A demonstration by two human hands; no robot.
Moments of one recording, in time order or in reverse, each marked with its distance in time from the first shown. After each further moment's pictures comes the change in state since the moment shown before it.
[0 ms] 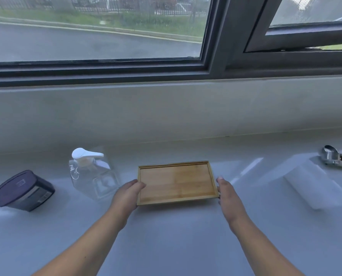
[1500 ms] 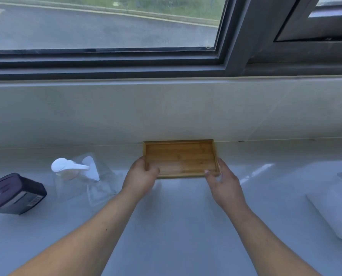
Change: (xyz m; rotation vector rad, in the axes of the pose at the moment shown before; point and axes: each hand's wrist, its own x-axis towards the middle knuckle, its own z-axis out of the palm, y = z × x) left_hand 0.083 0.053 0.055 0.392 0.169 0.228; right_hand 0.102 -0.036 0.015 -0.410 0.051 -0.165
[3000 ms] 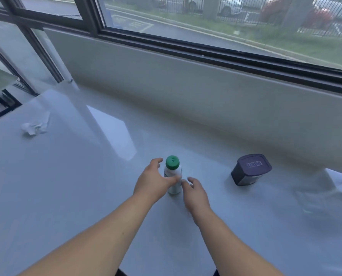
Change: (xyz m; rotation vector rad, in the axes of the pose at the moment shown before) left_hand -0.160 -0.385 -0.525 -0.102 0.400 -0.170; right_hand -0.387 -0.298 0.566 0.081 -0.639 -0.019
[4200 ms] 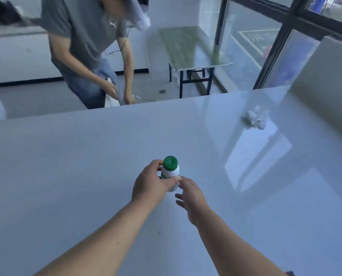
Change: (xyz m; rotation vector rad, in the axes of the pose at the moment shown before) left_hand -0.233 -0.442 -0.465 -0.257 0.782 -0.422; right_hand -0.269 -0.015 0.624 -0.316 -0.816 -0.002
